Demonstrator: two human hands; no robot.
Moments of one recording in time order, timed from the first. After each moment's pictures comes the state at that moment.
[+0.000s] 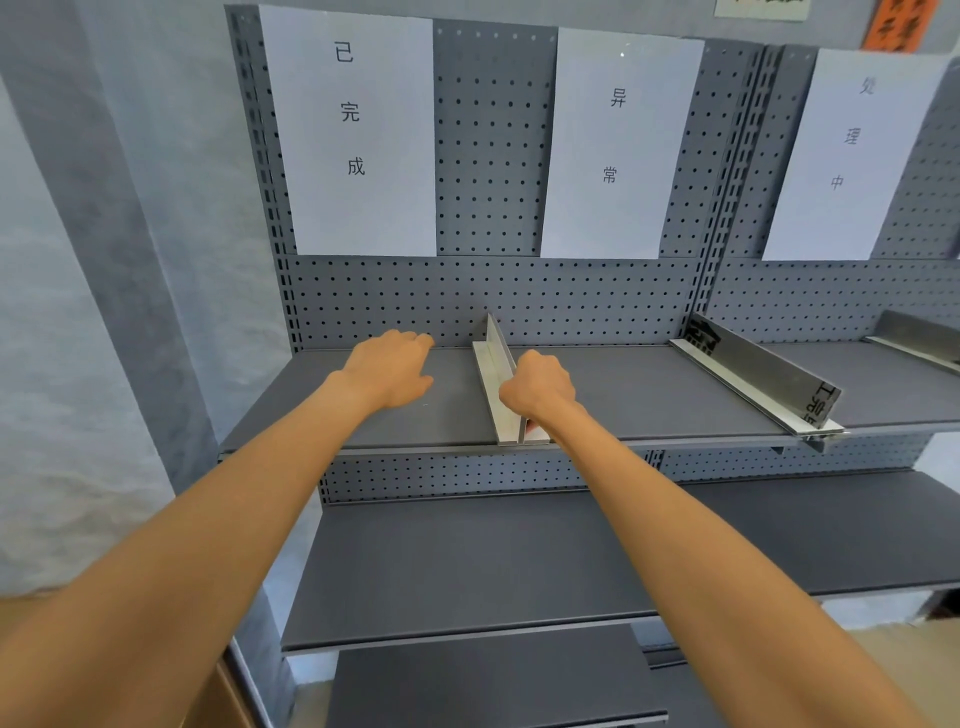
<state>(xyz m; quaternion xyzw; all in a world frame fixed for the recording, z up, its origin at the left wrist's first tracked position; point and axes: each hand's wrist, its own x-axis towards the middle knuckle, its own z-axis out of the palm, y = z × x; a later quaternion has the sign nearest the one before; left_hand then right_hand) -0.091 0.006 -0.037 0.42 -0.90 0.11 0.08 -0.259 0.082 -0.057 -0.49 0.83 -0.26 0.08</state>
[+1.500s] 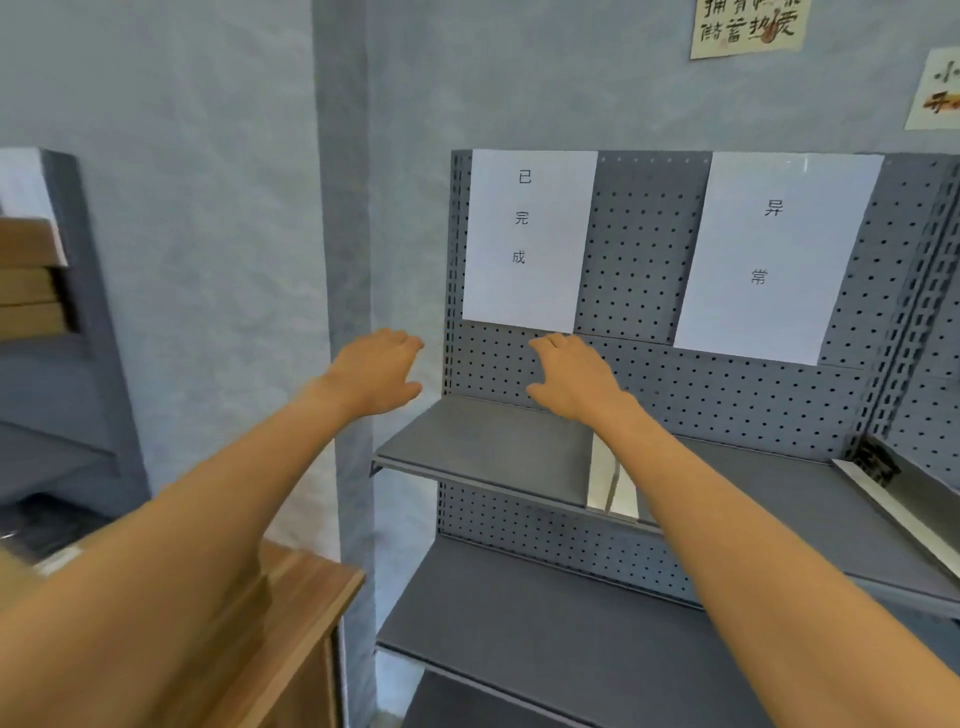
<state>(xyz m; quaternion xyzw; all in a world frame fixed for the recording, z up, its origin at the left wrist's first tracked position) 0.038 0.084 0.032 0.57 -0.79 0.17 0.13 -0.203 0.080 0.031 -0.77 0.60 -0.14 -0.16</state>
